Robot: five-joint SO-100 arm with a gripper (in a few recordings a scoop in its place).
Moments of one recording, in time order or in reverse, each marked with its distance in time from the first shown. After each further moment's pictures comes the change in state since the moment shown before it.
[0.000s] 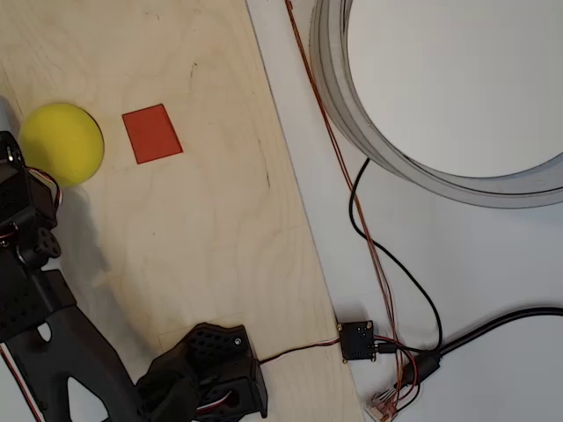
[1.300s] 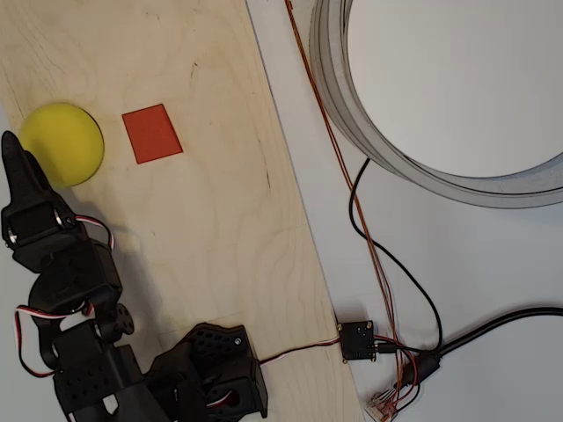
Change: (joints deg) arm 4.7 34.2 38.2 -22.1 -15.7
